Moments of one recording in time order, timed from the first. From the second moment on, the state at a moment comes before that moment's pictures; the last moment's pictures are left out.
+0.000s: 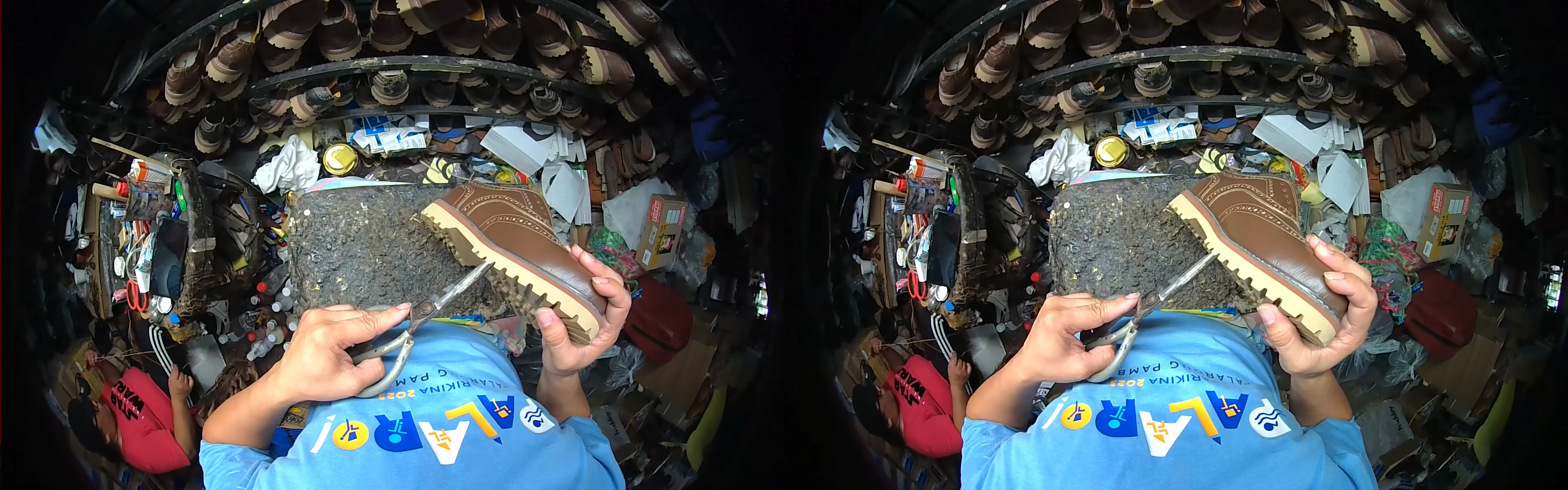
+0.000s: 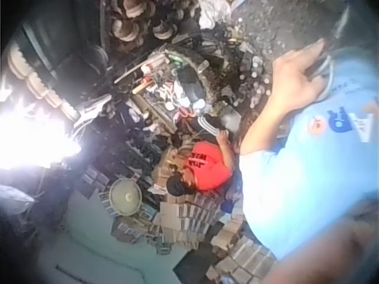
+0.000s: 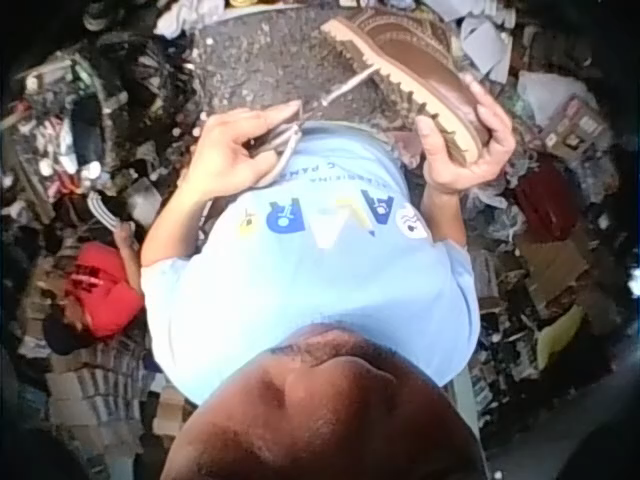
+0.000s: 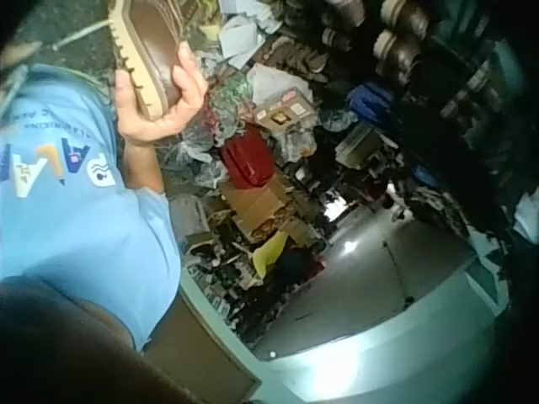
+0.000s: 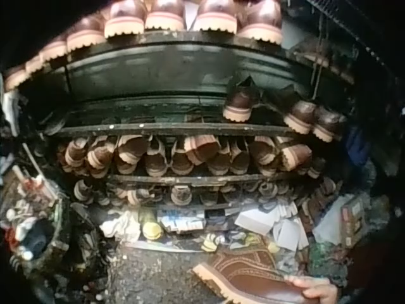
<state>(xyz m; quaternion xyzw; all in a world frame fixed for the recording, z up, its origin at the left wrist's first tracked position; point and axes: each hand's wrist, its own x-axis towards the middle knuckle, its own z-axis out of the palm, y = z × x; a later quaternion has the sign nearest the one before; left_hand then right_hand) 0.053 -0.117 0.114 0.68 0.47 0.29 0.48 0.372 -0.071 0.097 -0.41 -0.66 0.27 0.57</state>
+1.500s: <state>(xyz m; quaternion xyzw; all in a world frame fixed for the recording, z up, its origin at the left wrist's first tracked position) 0.059 -0.109 0.086 0.73 0.47 0.29 0.41 0.380 -0.069 0.089 -0.42 -0.60 0.30 0.61</state>
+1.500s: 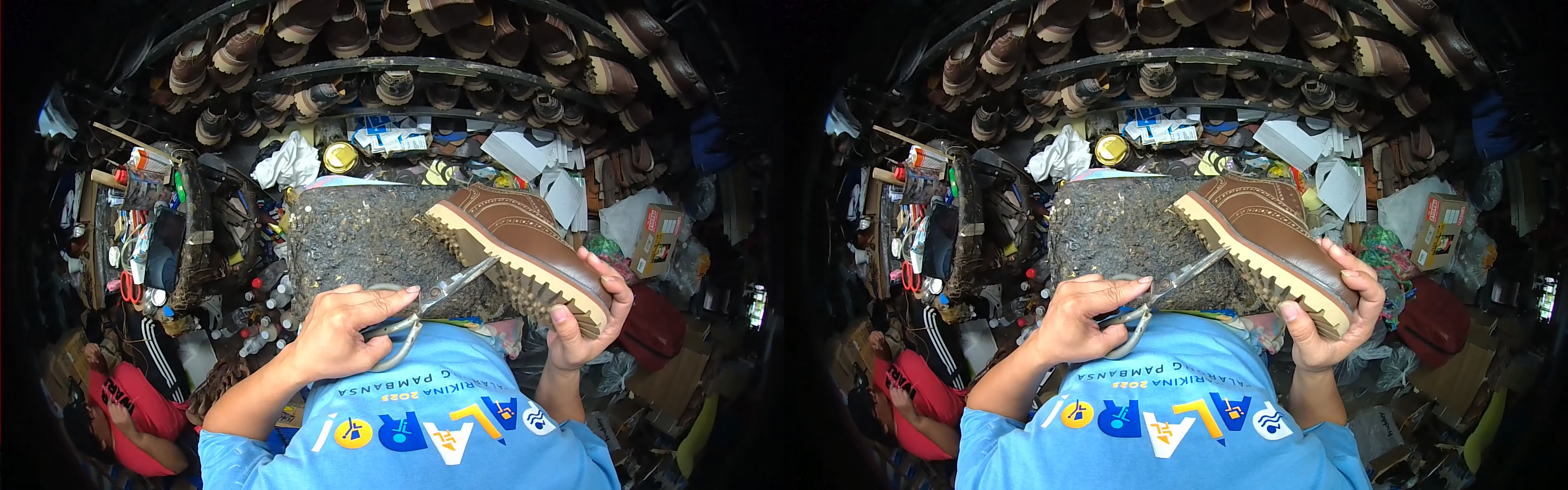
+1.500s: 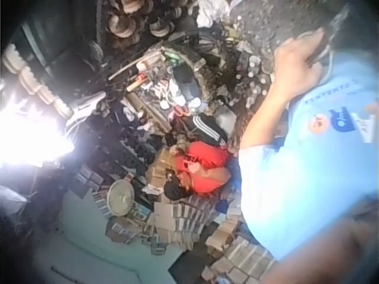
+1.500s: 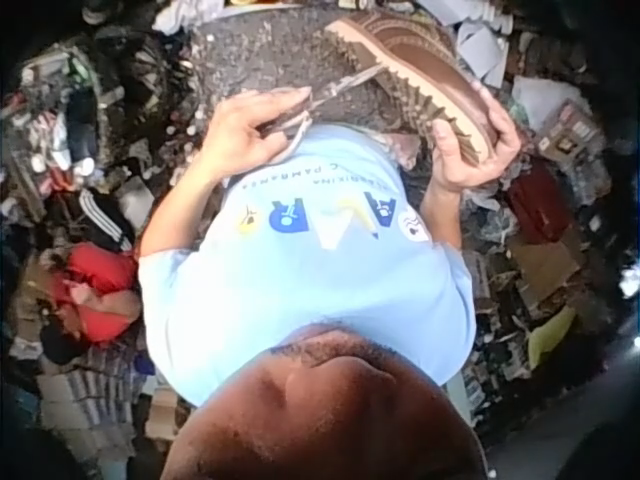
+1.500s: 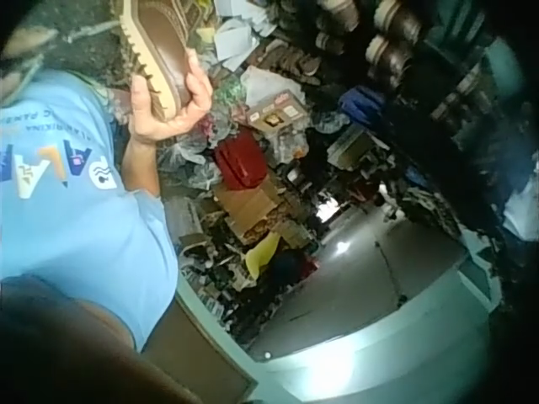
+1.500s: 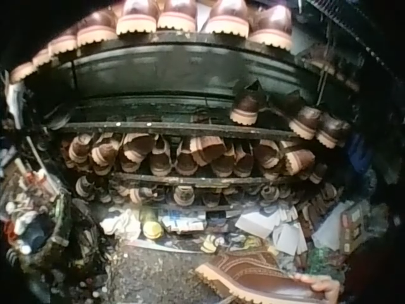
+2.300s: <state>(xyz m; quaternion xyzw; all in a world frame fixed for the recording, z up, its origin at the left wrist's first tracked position) 0.020 -0.128 0.076 0.81 0.53 0.10 0.24 0.384 -0.070 0.084 -0.38 -0.64 0.29 0.60</state>
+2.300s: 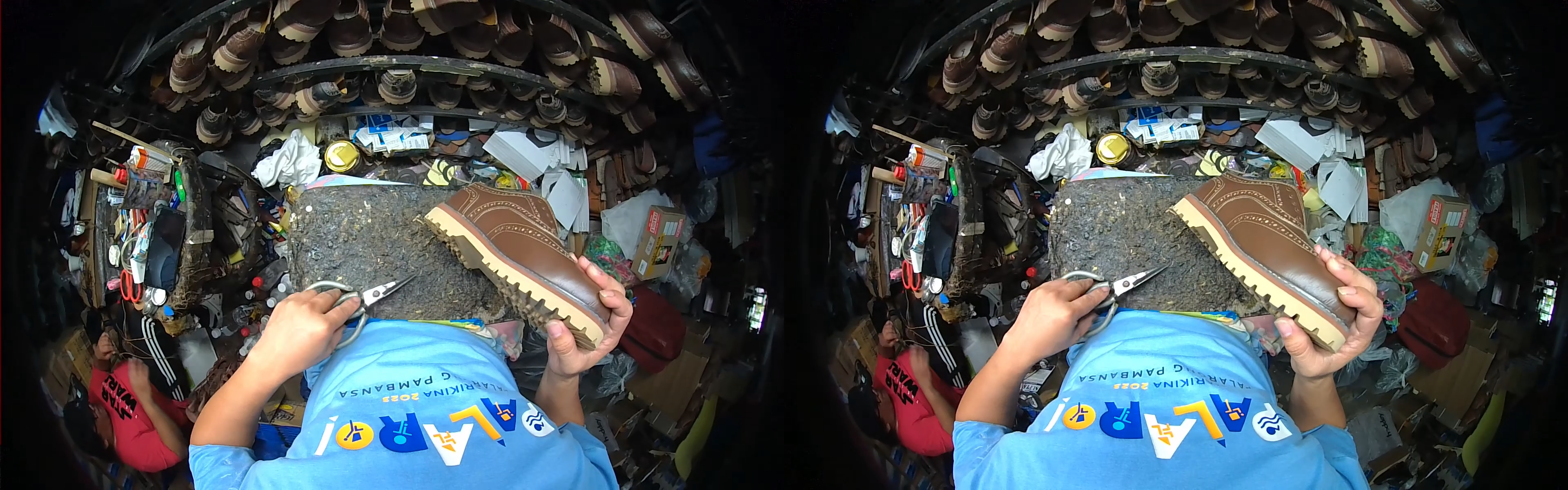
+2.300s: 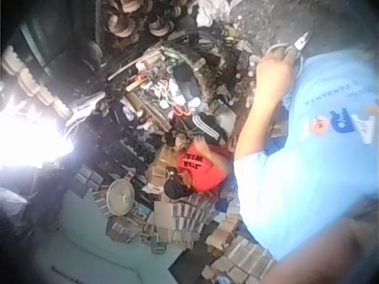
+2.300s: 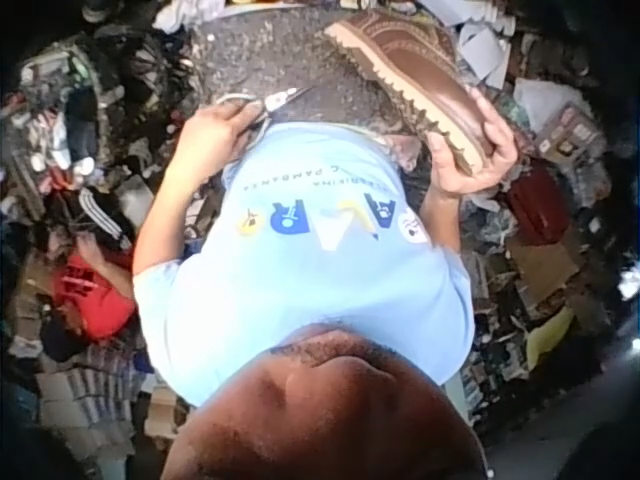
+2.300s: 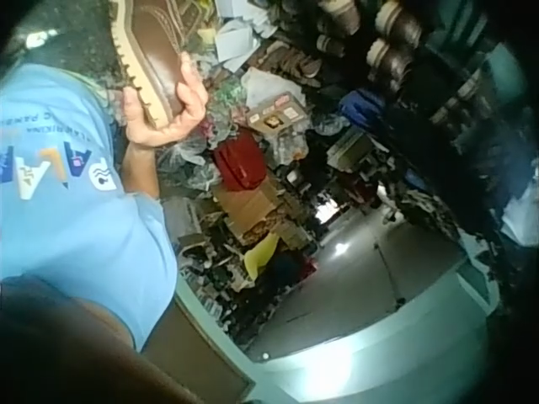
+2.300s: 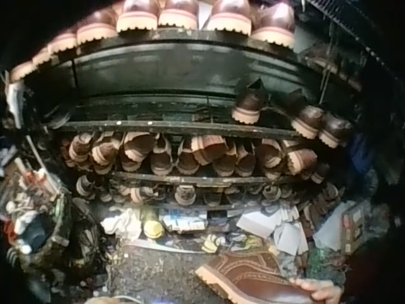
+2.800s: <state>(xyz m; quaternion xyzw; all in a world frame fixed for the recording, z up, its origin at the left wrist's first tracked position) 0.115 -0.052 0.115 0.78 0.45 0.29 0.32 0.375 -0.072 0.093 -0.33 -0.74 0.26 0.53</state>
